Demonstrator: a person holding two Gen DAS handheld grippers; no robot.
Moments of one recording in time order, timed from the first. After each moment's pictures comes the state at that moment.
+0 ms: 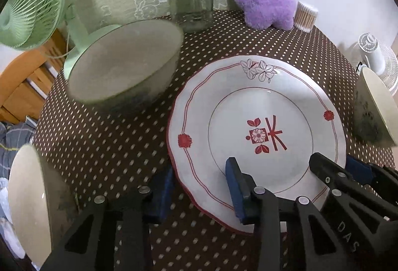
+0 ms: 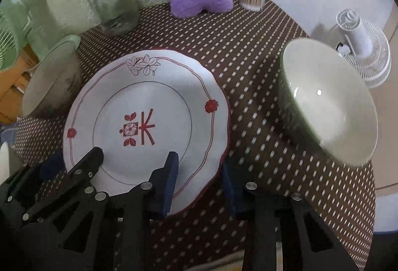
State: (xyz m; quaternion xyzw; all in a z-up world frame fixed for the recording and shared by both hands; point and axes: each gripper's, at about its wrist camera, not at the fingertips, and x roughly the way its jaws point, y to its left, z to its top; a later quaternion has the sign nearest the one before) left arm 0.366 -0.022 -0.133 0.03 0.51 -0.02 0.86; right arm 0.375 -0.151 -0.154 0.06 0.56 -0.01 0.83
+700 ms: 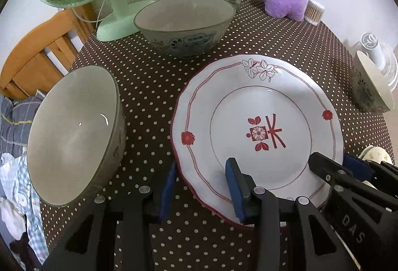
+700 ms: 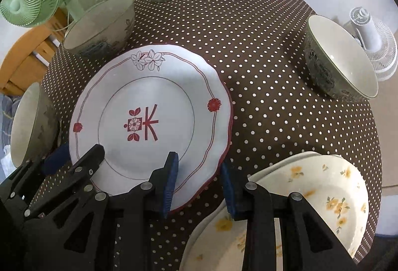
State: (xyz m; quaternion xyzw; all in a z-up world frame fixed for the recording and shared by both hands) left arm 0.296 0.029 -0.124 0.01 0.53 0.00 0.85; right arm 0.322 -0.105 -0.145 0.04 0.59 0.03 0.81
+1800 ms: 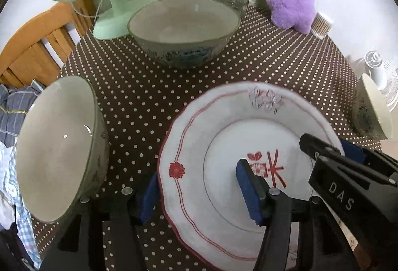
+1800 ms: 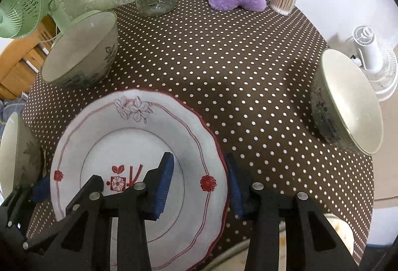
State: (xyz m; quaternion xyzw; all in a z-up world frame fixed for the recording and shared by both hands) left arm 0.318 0.031 -0.118 -0.03 0.53 0.01 0.85; right arm 0.373 -0.105 -0.142 0.01 0.57 0.02 0.82
